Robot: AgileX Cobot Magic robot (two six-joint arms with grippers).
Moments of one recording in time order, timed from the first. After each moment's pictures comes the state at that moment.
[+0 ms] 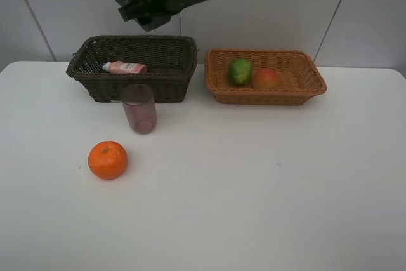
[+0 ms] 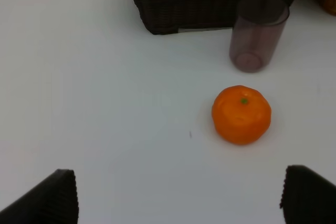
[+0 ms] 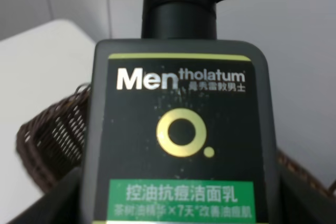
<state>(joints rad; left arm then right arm) -0.11 -0.01 -0.51 0.03 1.06 -0.04 0.70 2.08 -1.73 0.15 0.19 -0.33</state>
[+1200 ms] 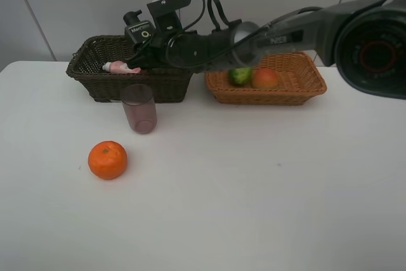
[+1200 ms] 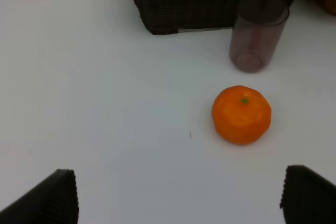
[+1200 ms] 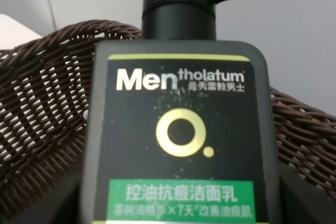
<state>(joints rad) -0.11 -0.01 -0.51 0.03 1.06 -0.04 0.70 2.37 -1.73 0.23 -0.19 -0.32</state>
